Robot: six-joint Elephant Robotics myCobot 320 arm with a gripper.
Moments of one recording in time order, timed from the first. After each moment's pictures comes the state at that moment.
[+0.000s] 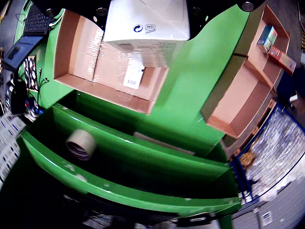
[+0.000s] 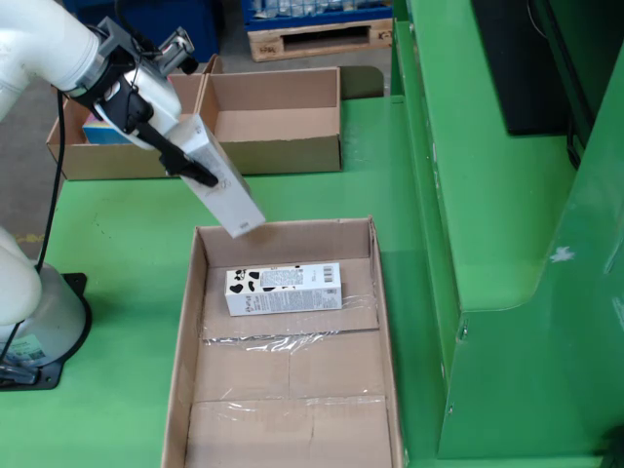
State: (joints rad) arm 0.68 0.19 -0.94 -0.28 1.42 0.24
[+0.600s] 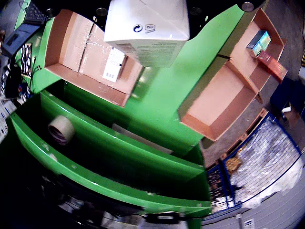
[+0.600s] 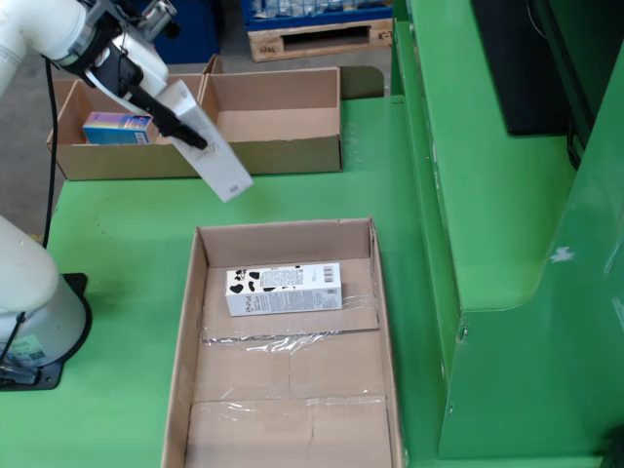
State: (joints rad) arm 0.95 0.20 -0.87 -0.40 1.34 0.38
